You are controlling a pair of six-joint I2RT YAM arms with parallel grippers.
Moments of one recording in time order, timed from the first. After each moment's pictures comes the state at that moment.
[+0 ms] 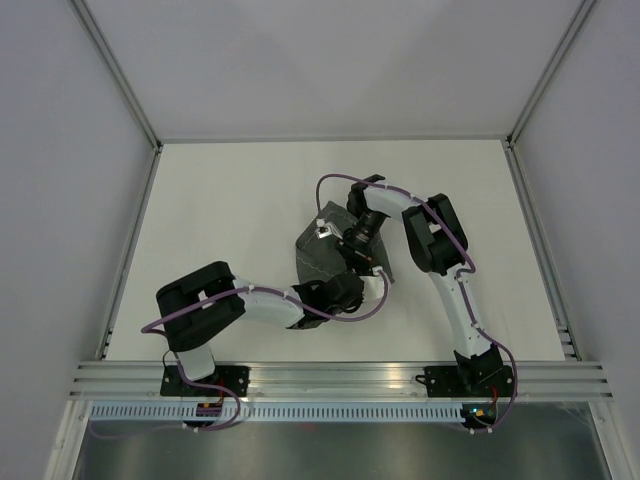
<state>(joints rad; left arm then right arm) -1.14 1.77 0.79 0.28 -0.36 0.31 0.50 2.46 1.88 -1.49 -0.84 -0.98</state>
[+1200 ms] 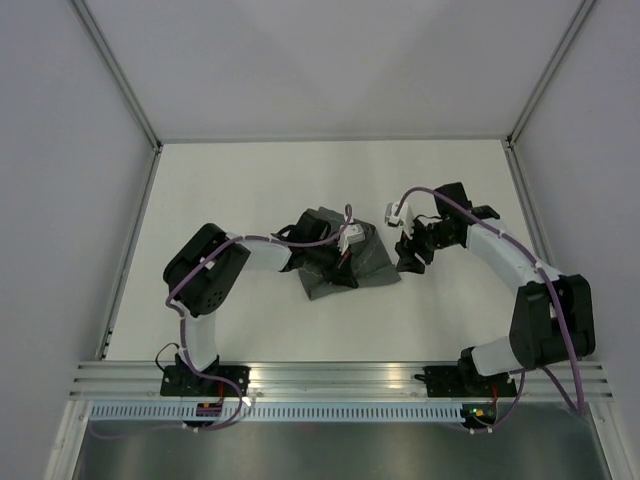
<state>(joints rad) -0.72 1.90 0.96 0.17 0.73 0.10 0.18 1.51 1.06 -0.79 -0.74 -0.90</state>
